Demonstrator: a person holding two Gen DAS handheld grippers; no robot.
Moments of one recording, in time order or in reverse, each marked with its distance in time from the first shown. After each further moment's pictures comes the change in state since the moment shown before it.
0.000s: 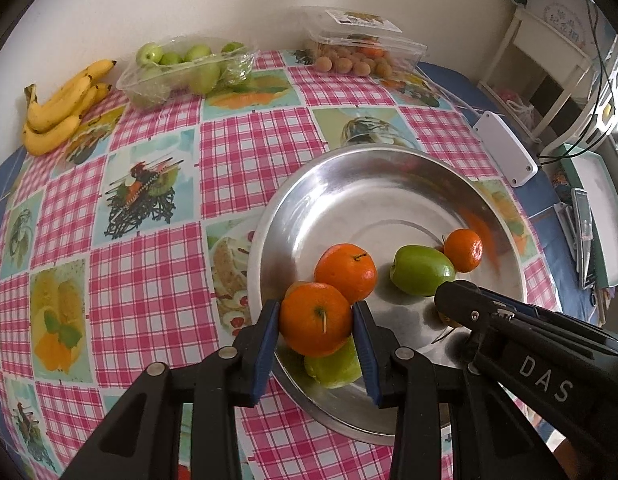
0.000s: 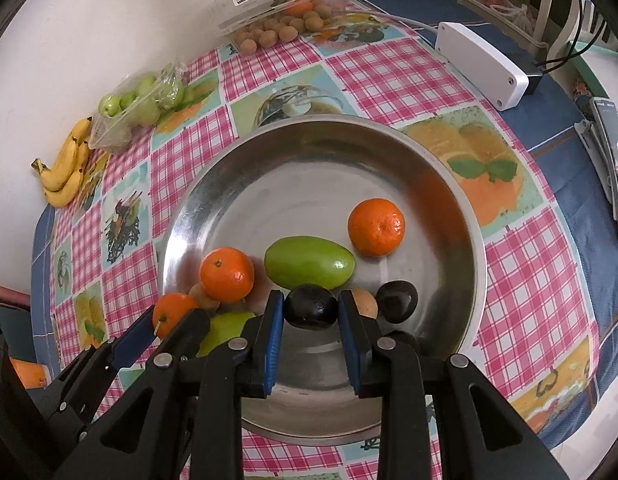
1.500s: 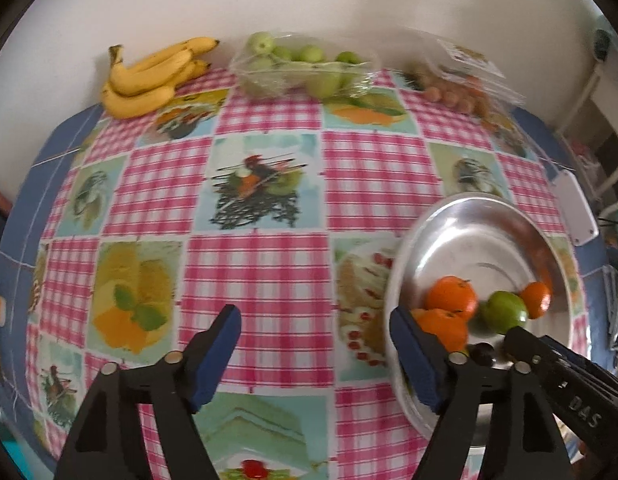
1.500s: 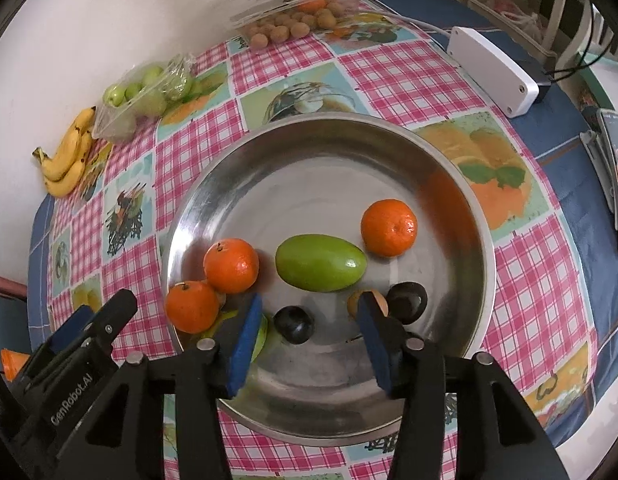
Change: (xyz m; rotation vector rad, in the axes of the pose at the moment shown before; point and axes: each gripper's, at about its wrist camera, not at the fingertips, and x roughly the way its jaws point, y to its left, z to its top) left arm -0.019 0.067 0.006 -0.198 -0.019 0.191; right arm 0.004 0.012 0.000 -0.034 0.001 -0.014
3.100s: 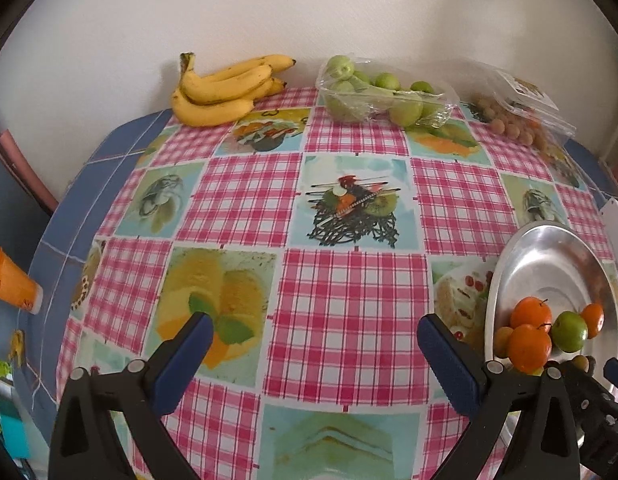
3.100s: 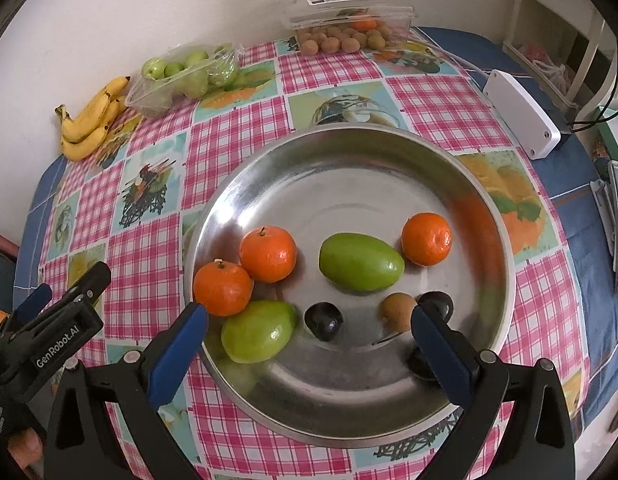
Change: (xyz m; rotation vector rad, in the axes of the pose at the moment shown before) left arm -0.007 0.050 -0.012 -0.068 -0.123 0.163; right arm -0.002 0.030 -0.016 -0.166 -0.066 -0.018
